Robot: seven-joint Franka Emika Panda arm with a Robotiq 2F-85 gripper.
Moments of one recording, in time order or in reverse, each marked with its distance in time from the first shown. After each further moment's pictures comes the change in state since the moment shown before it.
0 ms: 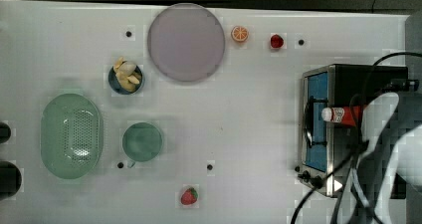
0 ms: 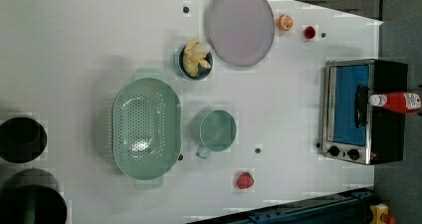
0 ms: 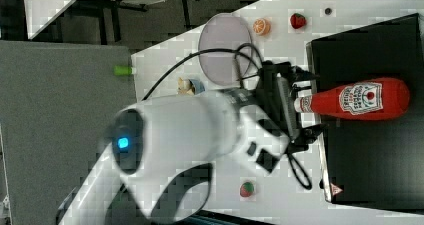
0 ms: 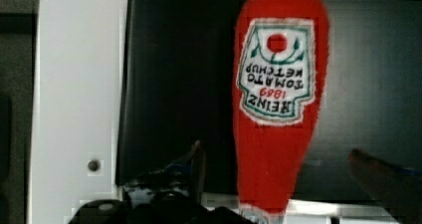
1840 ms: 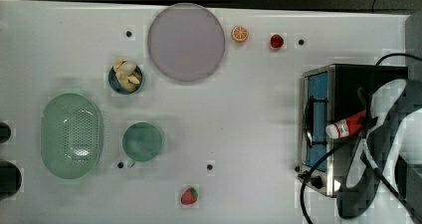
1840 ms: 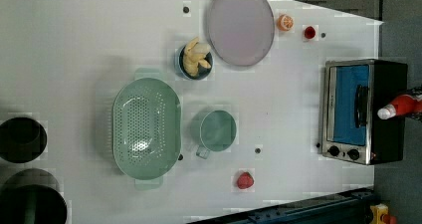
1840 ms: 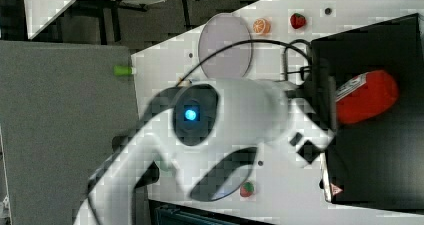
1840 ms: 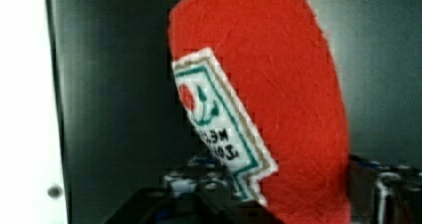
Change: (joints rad) arm -0.035 0.145 -0.027 0.092 0.096 -0.104 0.000
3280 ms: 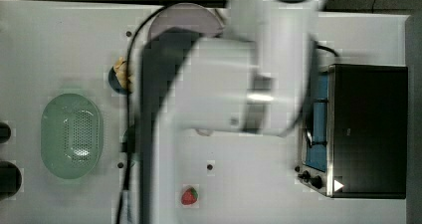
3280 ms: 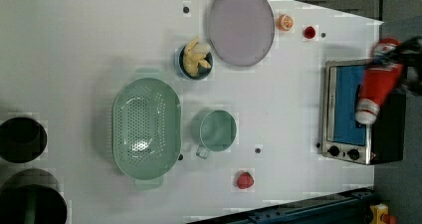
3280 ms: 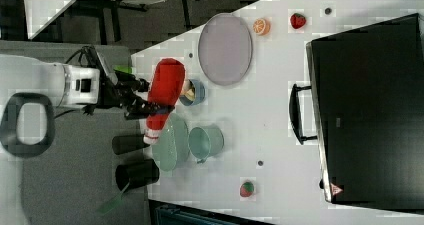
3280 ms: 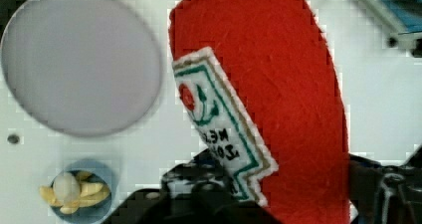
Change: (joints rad) arm 0.289 -0.227 0.406 0.095 -0.160 -0.362 0.000
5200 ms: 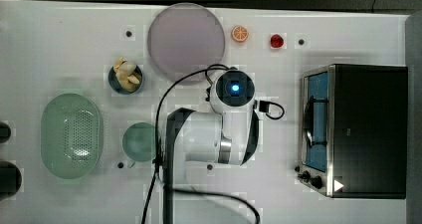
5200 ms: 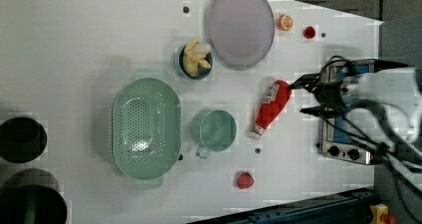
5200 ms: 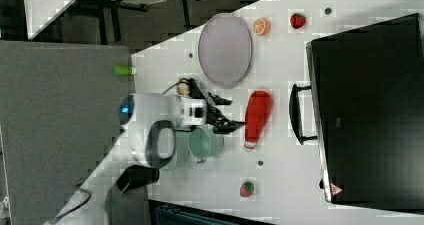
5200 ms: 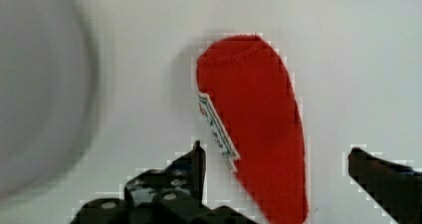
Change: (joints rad) arm 0.007 0.047 0.000 -0.641 0.016 0.739 0.000
